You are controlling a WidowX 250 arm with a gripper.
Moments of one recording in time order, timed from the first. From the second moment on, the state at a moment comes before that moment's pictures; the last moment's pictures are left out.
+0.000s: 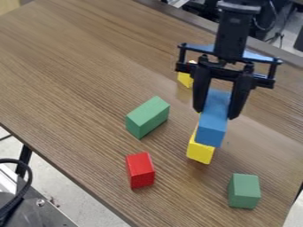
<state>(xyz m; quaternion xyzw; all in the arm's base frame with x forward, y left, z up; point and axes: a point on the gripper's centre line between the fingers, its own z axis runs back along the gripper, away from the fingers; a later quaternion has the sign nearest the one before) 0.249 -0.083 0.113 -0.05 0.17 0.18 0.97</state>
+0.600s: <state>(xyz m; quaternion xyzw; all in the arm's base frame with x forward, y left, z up) 0.260 -0.080 0.100 -0.03 0.18 0.15 0.97</state>
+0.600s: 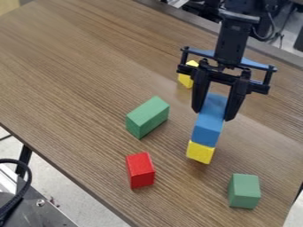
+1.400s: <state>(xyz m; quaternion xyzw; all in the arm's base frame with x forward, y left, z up) 0.261 -0.081 0.103 -0.07 0.16 0.15 0.97</state>
